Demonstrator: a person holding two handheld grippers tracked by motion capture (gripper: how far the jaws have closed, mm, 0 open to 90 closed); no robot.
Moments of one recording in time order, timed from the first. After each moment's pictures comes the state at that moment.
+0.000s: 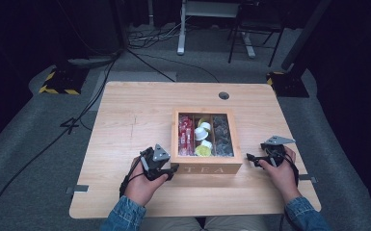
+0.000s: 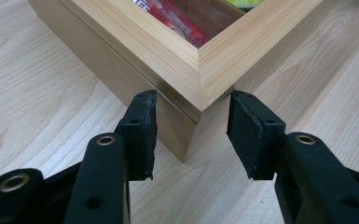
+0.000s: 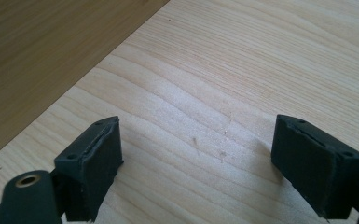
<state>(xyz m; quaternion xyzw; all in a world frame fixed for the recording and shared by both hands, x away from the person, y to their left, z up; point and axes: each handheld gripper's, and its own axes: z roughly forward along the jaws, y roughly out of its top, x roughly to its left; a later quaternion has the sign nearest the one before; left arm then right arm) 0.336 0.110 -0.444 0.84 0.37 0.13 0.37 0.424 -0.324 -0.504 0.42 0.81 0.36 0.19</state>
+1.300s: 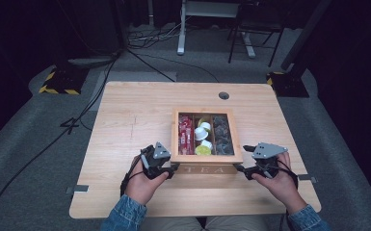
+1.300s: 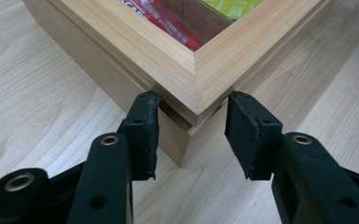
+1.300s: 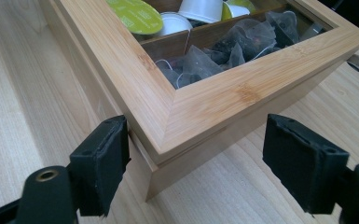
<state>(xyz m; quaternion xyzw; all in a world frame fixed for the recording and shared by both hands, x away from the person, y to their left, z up) 0.338 0.108 -0.436 0.84 0.37 0.12 0.37 0.368 -0.262 -0.439 0.21 0.87 0.39 0.21</state>
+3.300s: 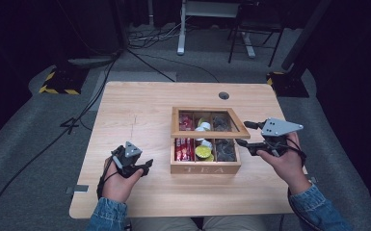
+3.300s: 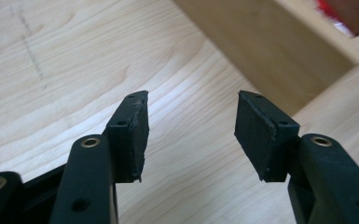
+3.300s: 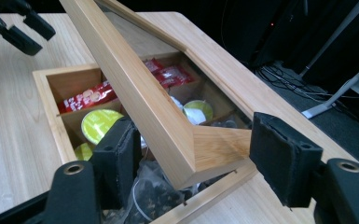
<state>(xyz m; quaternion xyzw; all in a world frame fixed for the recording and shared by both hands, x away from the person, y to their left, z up) 0.340 0.183 -0.454 0.80 0.46 0.17 0.34 0.392 -0.257 -0.360 0.17 0.84 0.45 0.24</state>
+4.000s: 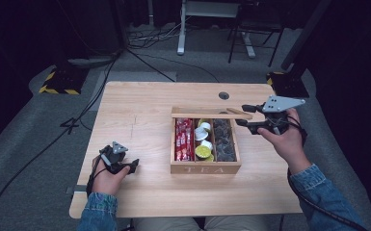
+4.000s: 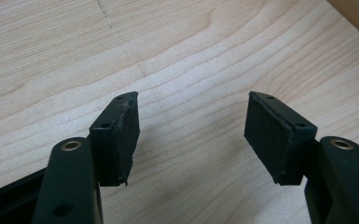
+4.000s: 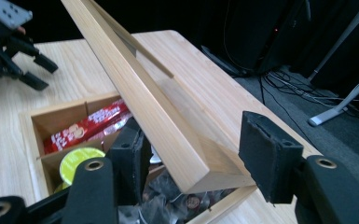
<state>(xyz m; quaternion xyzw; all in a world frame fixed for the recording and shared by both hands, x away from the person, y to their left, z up) 0.361 0.225 -0.490 0.79 0.50 0.17 0.31 0.433 -0.254 -0.323 0.18 0.83 0.47 0.22</state>
